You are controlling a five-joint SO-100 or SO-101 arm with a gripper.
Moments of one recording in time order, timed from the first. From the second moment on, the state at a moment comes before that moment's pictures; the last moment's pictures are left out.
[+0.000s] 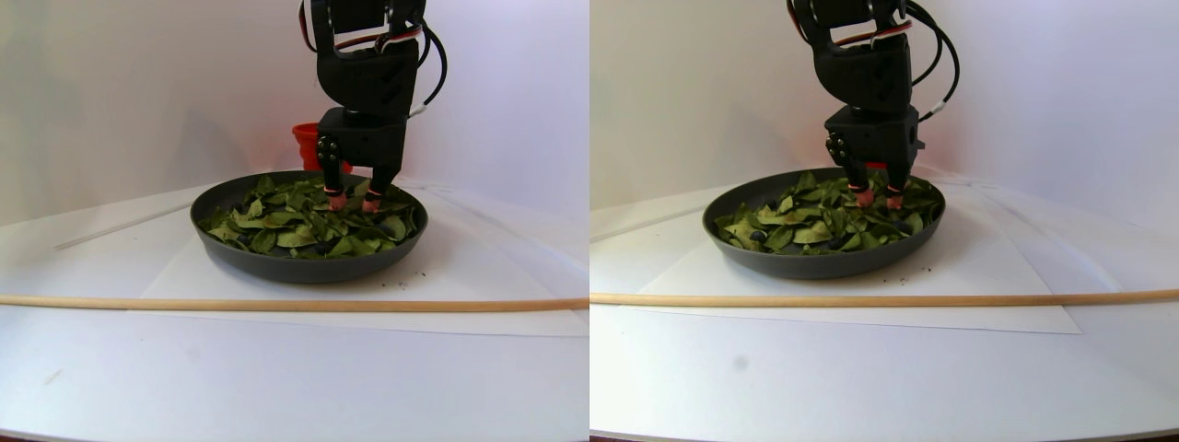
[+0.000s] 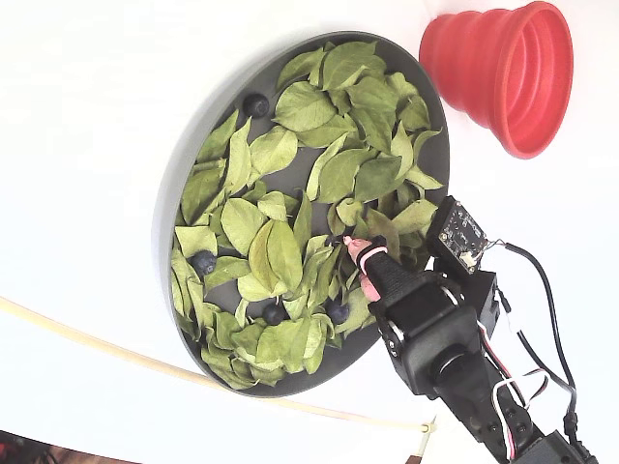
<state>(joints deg) 16.3 79.2 115.2 -7.1 -81.2</state>
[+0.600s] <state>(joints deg) 16.3 76.1 113.6 -9.8 -81.6</state>
